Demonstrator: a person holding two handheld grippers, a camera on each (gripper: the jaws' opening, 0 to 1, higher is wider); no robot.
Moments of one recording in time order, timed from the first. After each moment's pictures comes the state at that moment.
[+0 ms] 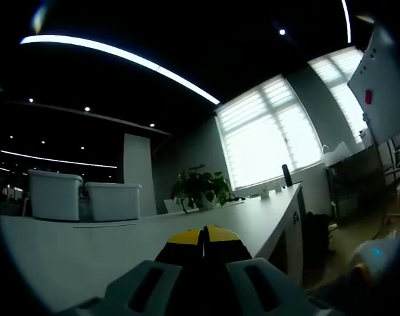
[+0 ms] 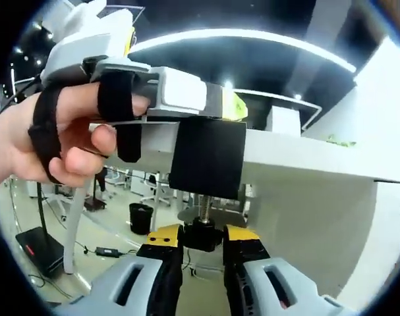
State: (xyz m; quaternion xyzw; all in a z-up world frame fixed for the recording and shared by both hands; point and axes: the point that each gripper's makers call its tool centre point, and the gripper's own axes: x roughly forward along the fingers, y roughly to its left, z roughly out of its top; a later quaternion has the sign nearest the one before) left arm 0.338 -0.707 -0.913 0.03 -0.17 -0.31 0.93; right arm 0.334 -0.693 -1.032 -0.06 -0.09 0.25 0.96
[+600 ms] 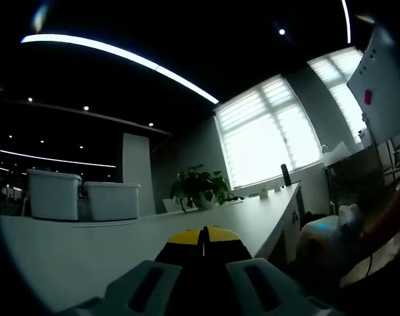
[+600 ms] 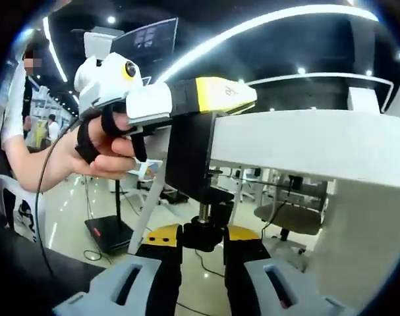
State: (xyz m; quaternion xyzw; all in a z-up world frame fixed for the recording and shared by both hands) left arm 0.339 -0.708 -0.914 0.03 -0.17 -0.31 0.93; right arm 0.336 -0.684 -1.036 -0.07 -0.05 0.51 0.86
